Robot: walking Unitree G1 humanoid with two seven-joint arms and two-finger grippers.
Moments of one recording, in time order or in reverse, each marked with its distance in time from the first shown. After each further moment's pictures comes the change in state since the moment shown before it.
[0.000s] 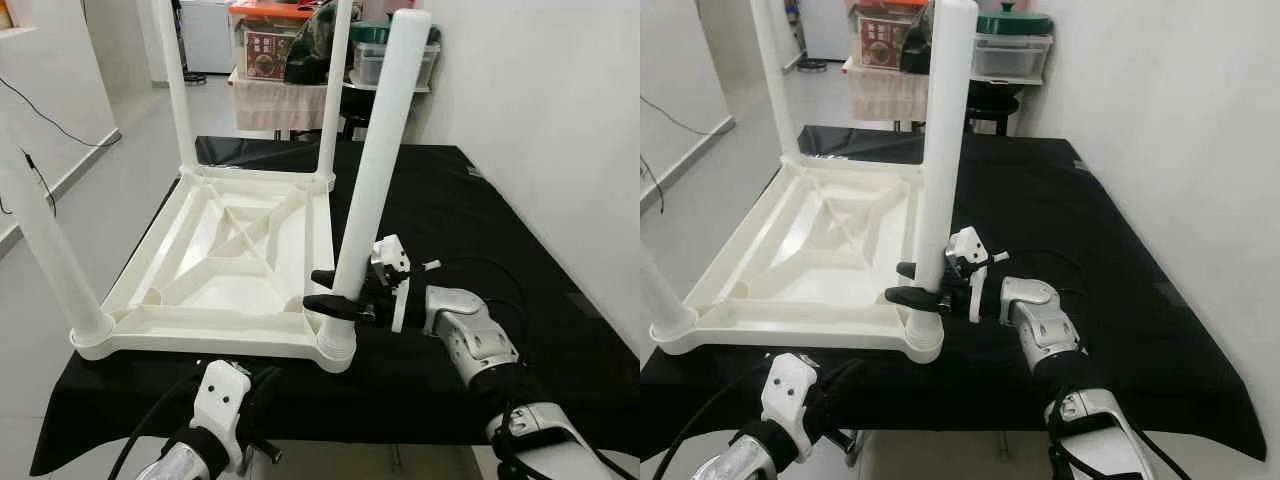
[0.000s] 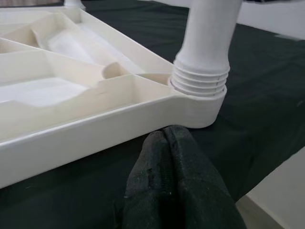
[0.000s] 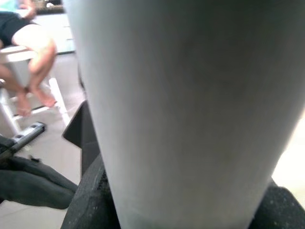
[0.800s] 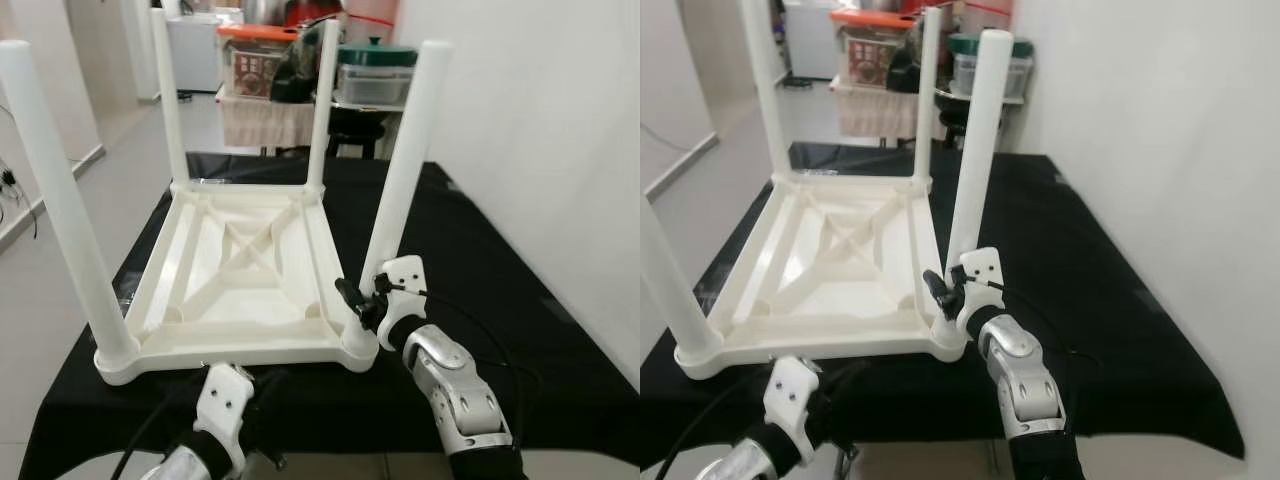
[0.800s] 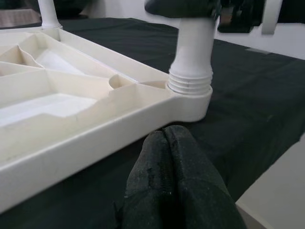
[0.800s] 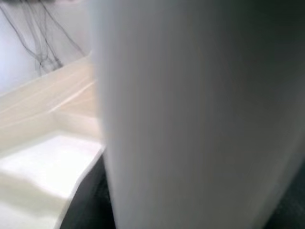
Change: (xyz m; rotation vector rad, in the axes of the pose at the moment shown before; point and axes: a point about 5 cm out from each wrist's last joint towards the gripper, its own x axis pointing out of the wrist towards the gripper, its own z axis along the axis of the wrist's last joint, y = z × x) left arm -0.003 -0.001 0.001 0.011 -0.016 -0.029; right arm 0.012 0.017 -0.024 0.108 0.087 -0.813
